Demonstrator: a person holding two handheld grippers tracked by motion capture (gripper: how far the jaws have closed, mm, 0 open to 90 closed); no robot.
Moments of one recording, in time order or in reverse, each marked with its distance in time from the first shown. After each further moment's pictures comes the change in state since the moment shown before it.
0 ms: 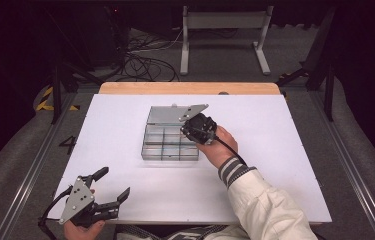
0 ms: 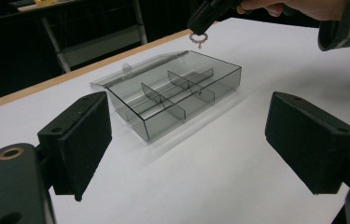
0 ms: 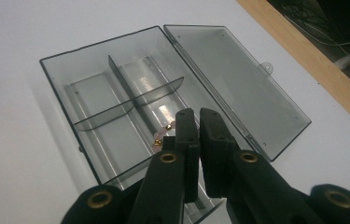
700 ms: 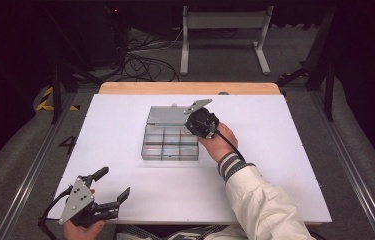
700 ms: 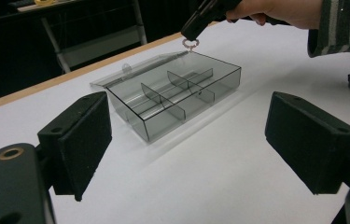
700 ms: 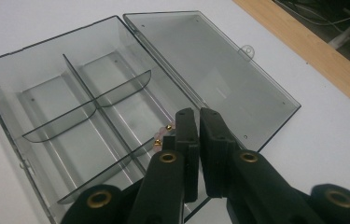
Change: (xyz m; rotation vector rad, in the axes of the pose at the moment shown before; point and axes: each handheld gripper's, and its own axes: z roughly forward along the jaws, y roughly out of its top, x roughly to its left) left arm 0.000 0.000 0.000 -0.003 -0.002 -0.006; right arm -0.025 -0.009 0.021 0.023 -0.027 0.098
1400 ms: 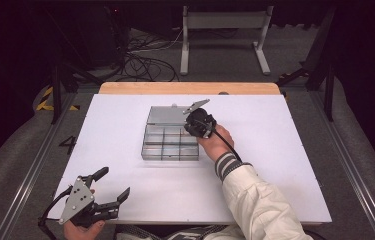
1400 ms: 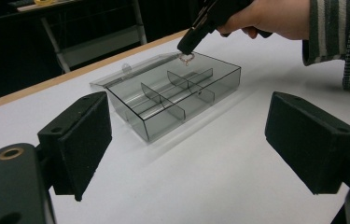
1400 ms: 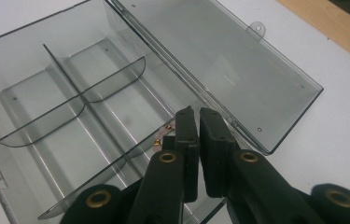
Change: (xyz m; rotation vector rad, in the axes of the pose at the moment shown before) left arm 0.000 0.000 0.000 0.000 0.001 0.003; right arm -0.006 -0.006 0.026 0.046 0.032 0.071
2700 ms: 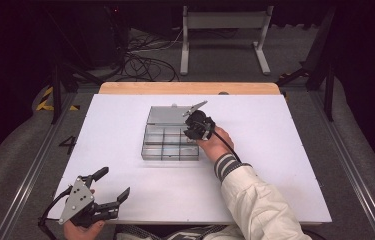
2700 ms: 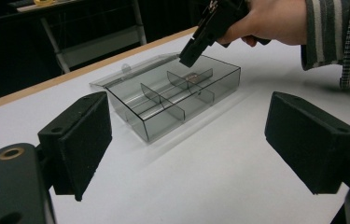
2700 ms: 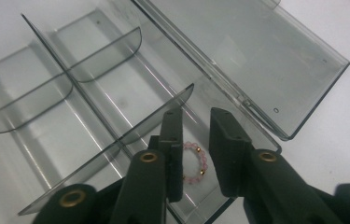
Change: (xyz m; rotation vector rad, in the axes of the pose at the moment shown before) left arm 0.000 0.000 0.000 -0.001 -0.003 -0.003; right arm -0.003 -0.006 0.014 0.069 0.023 0.016
